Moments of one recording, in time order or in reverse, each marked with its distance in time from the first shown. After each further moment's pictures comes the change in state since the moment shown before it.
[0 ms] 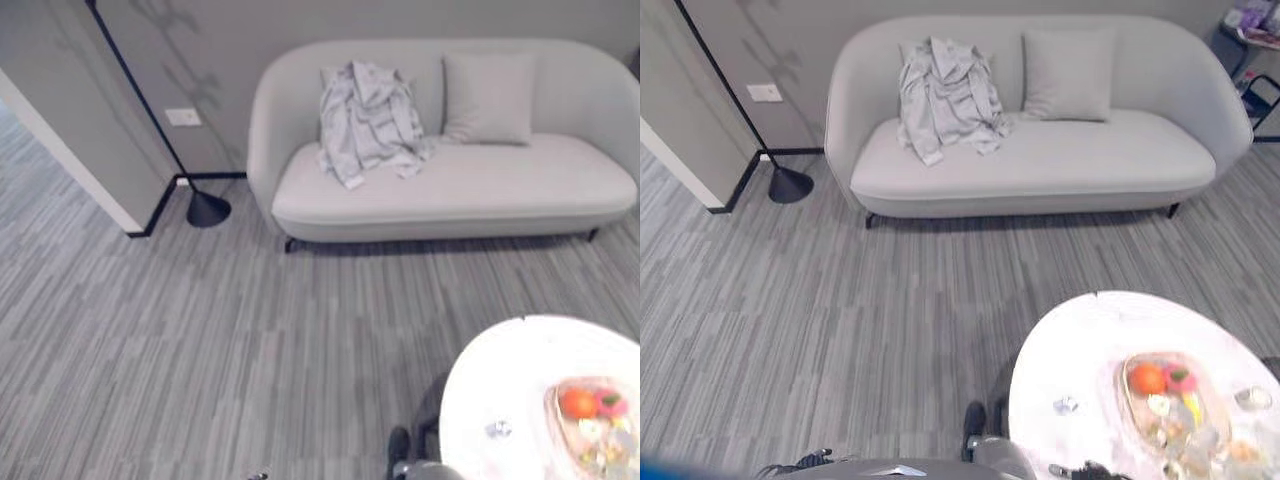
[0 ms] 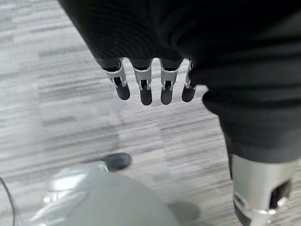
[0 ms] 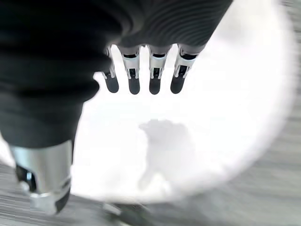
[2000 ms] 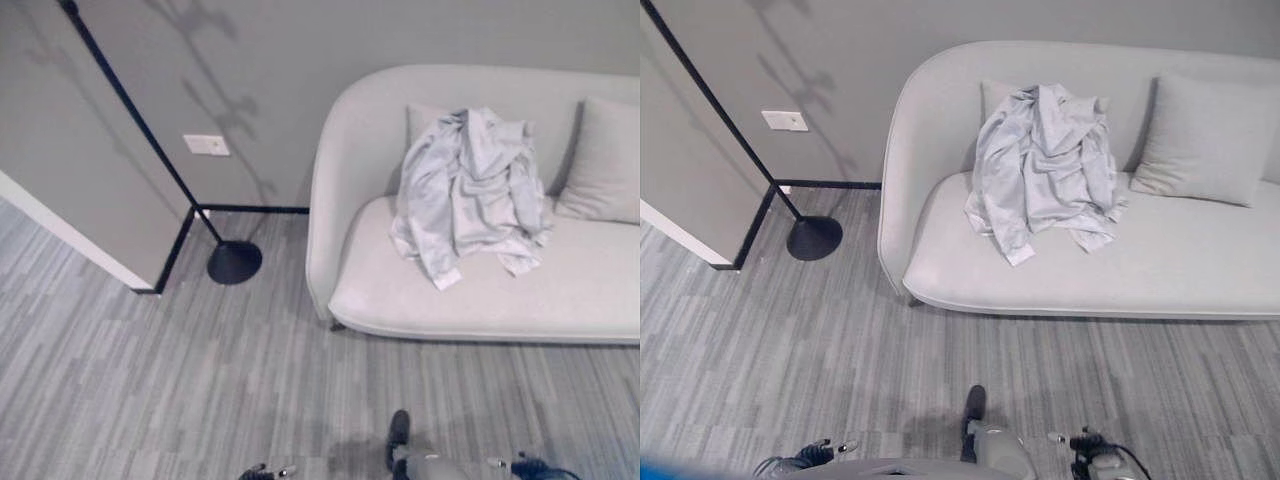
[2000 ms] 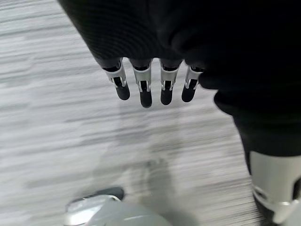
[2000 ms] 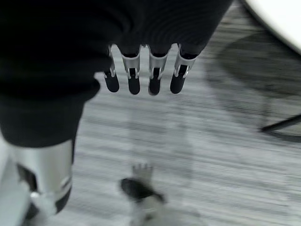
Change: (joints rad) left arm -0.021 0.017 0.019 -0.050 0.001 -0.023 0.031; right arm -0.041 0.000 -0.002 -0.035 0.026 -0.016 -0.002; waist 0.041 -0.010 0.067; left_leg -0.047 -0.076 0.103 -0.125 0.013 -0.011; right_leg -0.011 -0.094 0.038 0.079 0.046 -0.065
